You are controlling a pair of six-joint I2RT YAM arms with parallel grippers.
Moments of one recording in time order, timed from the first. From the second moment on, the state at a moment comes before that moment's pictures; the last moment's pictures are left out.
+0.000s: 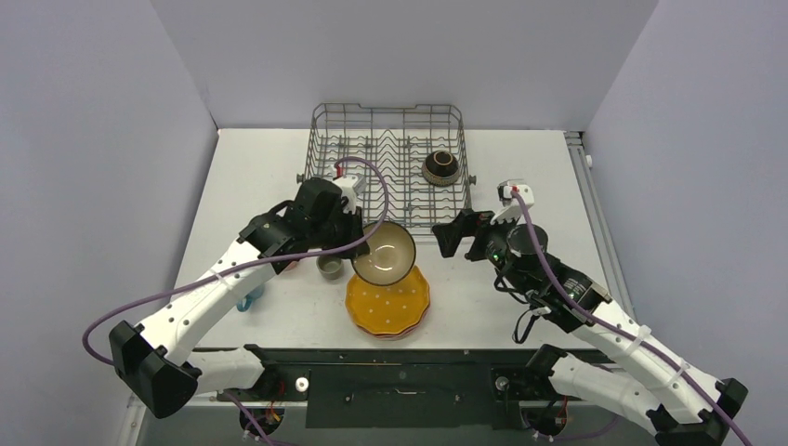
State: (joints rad) left arm -0.68 1.22 1.20 -0.76 0.10 -0.44; right arm 0.81 0.82 0.87 -0.34 0.32 0.46
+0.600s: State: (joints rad) left arm -0.59 1.17 1.17 -0.65 0.27 -0.52; right arm 0.72 0.81 0.82 -0.15 -0.07 0.87
